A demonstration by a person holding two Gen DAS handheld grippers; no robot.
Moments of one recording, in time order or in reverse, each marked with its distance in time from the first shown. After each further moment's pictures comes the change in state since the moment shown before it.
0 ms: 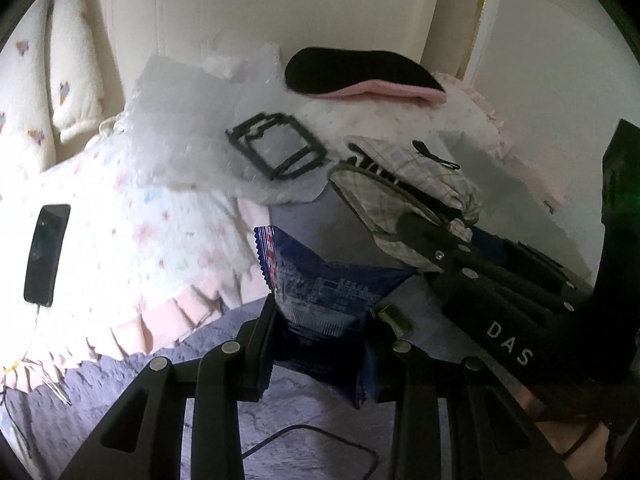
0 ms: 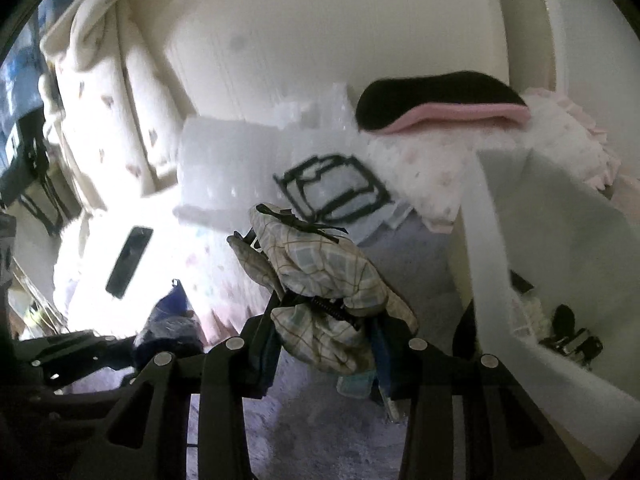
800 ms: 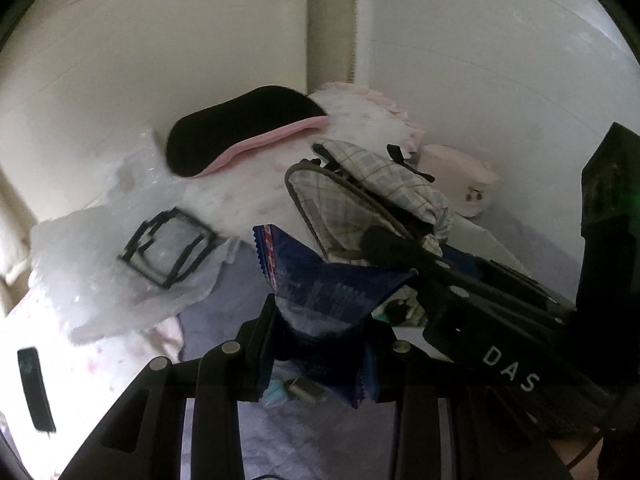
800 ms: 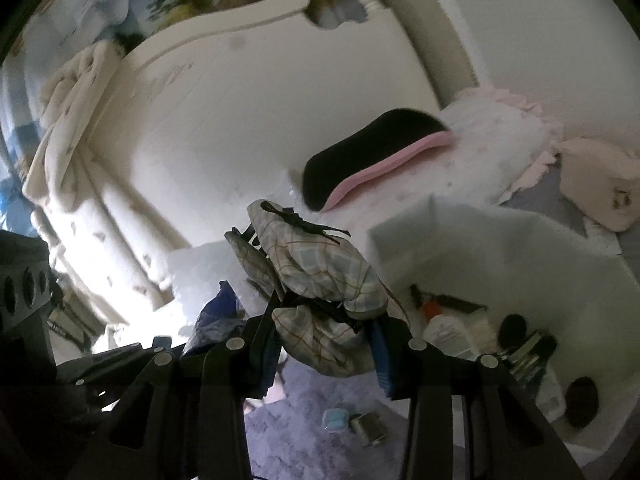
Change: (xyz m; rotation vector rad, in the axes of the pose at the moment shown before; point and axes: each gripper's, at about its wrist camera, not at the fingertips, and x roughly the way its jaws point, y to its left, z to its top) left arm -0.018 -0.129 0.066 0.331 -0.062 -0.141; right arm -0.075 -0.090 0.029 0.307 -0.192 0.013
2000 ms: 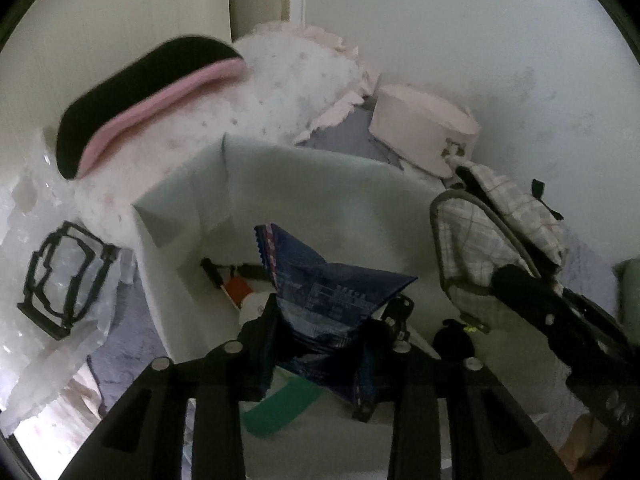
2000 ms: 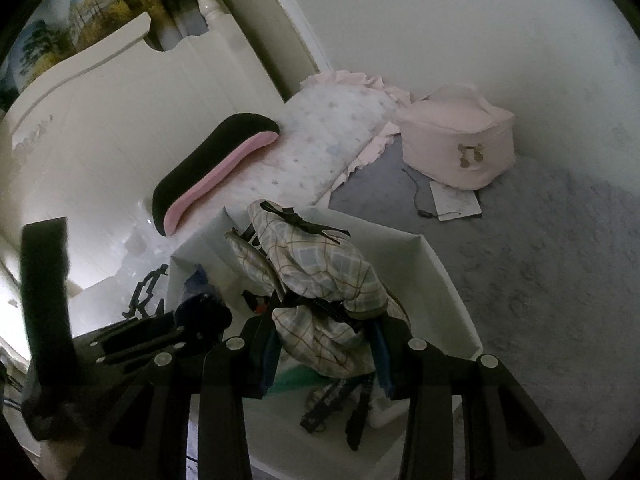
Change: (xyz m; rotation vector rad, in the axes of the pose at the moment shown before) left arm 0.138 -0.068 0.042 0.085 0.209 -0.124; right arm -0.028 -0.123 0.009 0.206 0.041 -0.366
